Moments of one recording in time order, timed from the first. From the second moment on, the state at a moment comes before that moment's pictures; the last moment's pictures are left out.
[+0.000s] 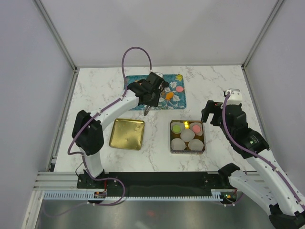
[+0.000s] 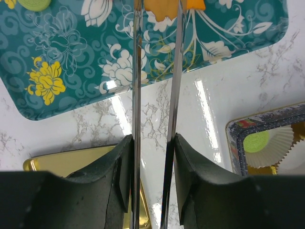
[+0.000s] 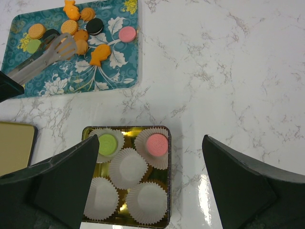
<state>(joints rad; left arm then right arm) -0.70 1.85 1.62 -0.73 -0.25 -0.33 0.48 0.73 0.89 -0.61 0.38 0.38</state>
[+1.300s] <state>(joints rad) -1.28 1.53 1.28 -0.74 -0.35 -0.47 0.48 0.81 0.94 -0.61 0.42 0.38</state>
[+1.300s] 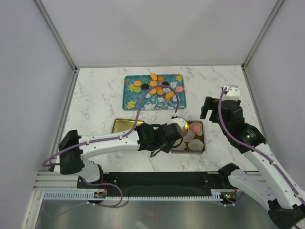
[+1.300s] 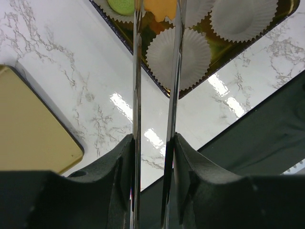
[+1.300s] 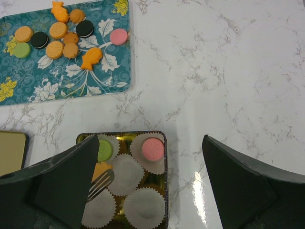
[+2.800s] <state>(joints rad) -1.30 1.66 1.37 -0.73 -0.36 -0.47 0.48 0.79 0.94 -0.61 0.42 0.38</state>
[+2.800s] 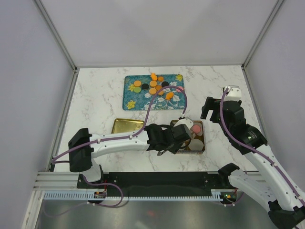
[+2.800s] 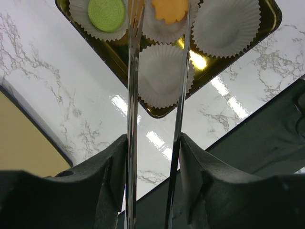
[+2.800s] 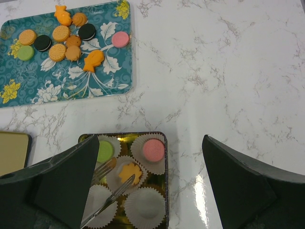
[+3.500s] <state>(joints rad) -0.87 1.59 1.45 -0.71 -0.31 -0.43 0.48 0.80 0.94 -0.61 0.40 0.38</state>
